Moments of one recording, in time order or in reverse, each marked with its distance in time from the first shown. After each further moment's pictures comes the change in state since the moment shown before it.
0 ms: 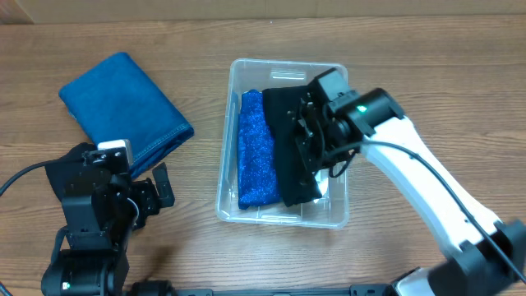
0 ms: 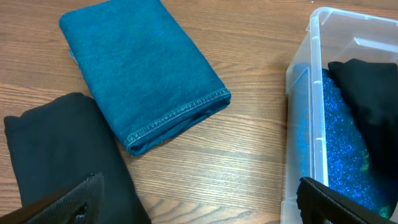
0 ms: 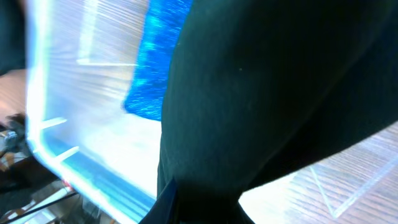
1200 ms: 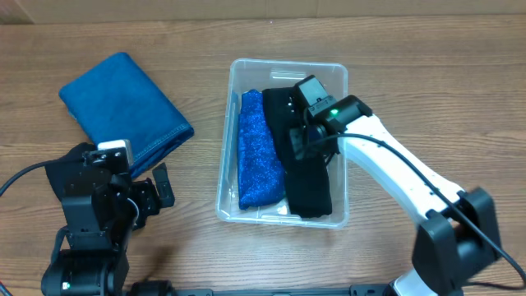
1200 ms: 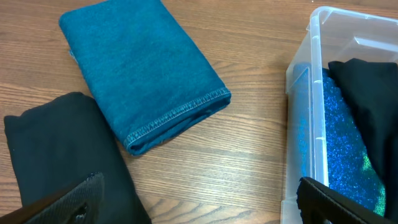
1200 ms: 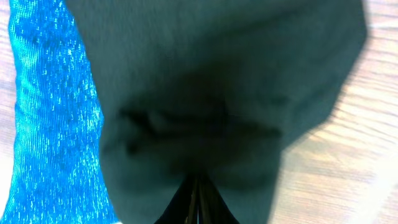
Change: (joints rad) left arm 0.000 0.000 0.000 -0.002 0.000 0.000; right arm 0.028 0.100 -0.097 0.287 0.328 0.105
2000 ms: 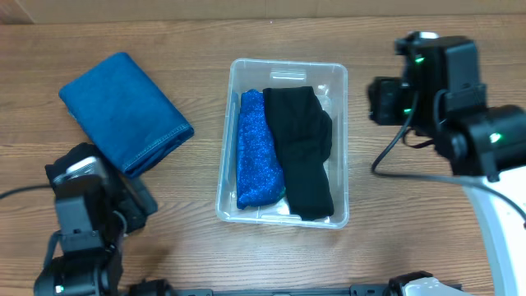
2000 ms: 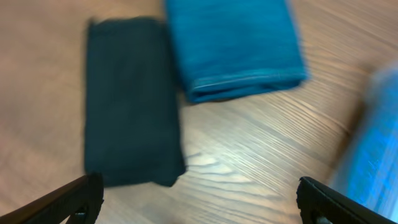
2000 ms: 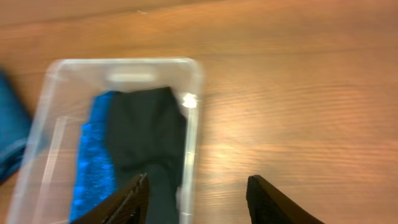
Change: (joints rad) left arm 0.147 0.009 0.022 -0.209 -0.137 -0.243; right arm -0.337 -0.404 0.305 -0.244 0.045 -0.047
